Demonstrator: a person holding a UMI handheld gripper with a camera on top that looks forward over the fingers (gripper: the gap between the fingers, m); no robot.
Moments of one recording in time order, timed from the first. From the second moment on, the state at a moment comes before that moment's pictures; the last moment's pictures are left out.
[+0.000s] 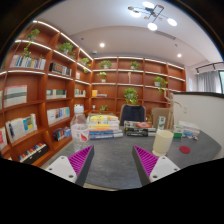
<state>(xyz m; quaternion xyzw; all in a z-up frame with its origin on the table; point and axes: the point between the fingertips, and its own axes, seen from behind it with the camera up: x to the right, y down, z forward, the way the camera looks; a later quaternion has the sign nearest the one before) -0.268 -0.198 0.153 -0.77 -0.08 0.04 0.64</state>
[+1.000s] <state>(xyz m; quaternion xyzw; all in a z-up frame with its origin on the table) -0.422 -0.073 0.098 -0.75 -0.07 0.07 0.65</state>
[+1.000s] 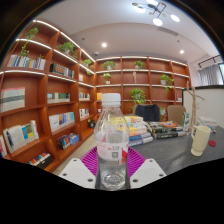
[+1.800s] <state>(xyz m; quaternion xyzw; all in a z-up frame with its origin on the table) -0.212 0.008 0.202 -0.49 0.45 0.54 0.52</state>
